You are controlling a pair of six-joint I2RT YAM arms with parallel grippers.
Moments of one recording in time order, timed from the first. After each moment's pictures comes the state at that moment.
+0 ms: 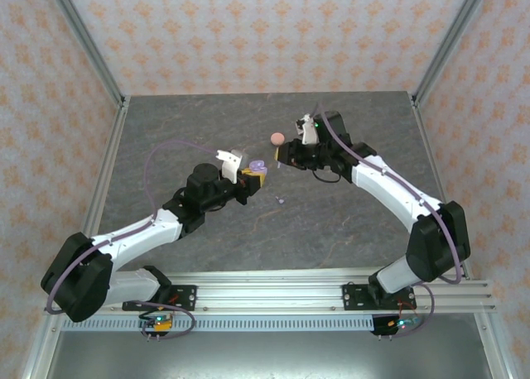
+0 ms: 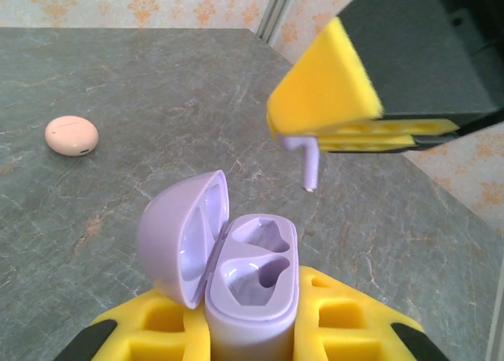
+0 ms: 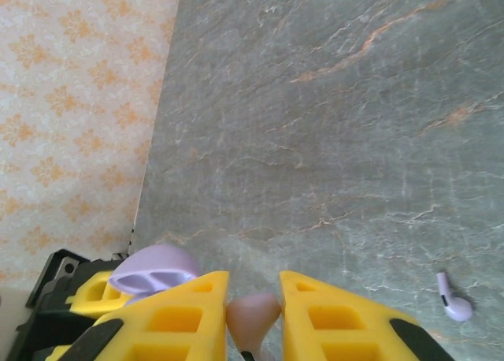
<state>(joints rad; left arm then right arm) -0.58 1.23 0.60 0.34 0.22 -0.33 0.49 1.49 1.20 -0.39 -0.54 0.65</state>
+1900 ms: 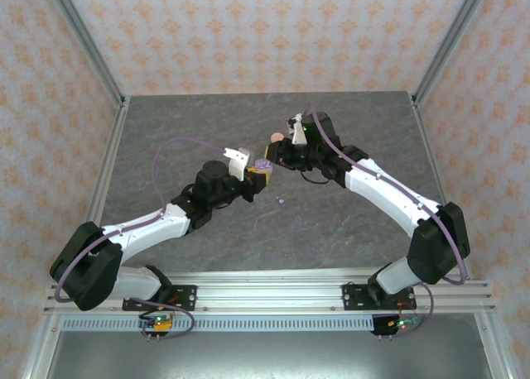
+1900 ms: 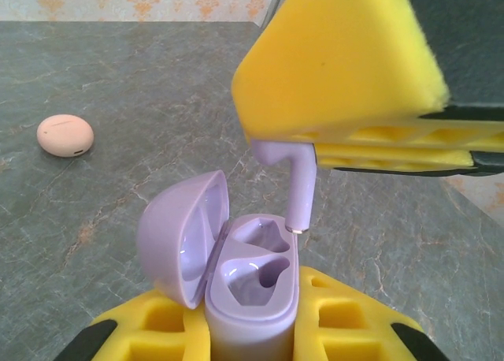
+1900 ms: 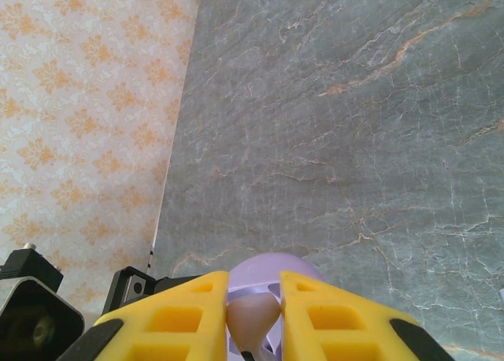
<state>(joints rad) -0.62 1.31 0.65 0.35 0.18 -0.34 0.59 1.49 1.22 -0.33 -0.43 0.77</state>
